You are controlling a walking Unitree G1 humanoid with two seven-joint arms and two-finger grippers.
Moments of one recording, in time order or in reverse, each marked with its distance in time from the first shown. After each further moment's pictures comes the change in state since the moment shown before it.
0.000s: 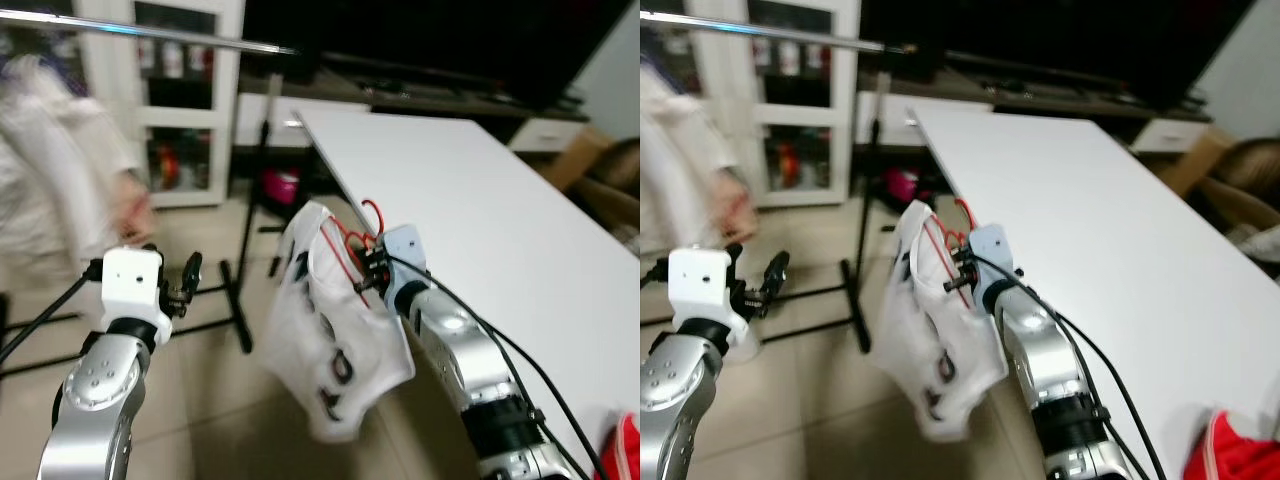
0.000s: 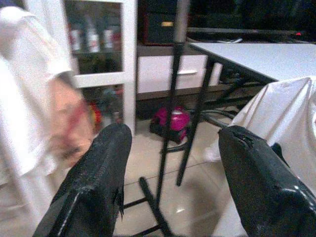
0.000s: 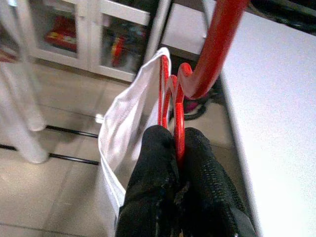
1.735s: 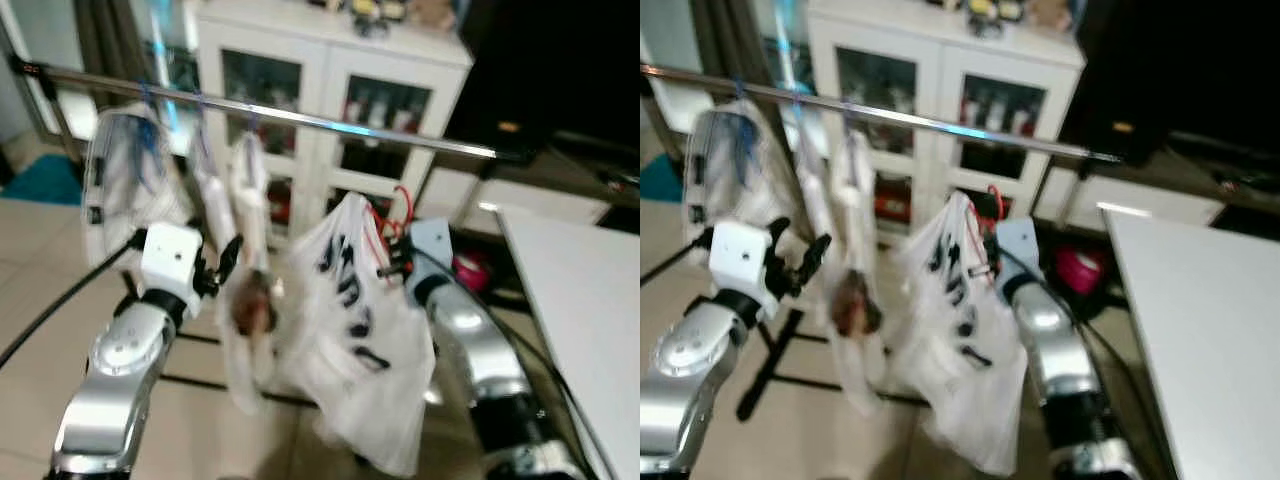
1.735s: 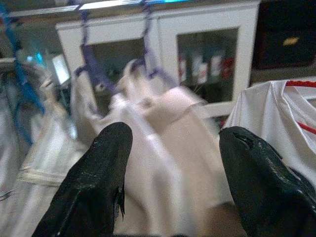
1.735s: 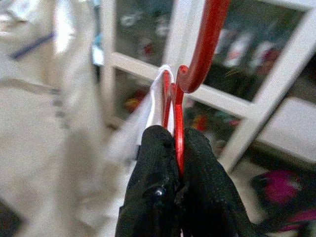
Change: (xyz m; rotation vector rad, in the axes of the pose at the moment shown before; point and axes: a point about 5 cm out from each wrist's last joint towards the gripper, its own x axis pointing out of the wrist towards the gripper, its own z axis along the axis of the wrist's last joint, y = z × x) left arm 0.023 -0.013 0.017 0.085 -0.062 -0.203; right arm 0.002 -0.010 0.002 0.054 -0.053 -0.153
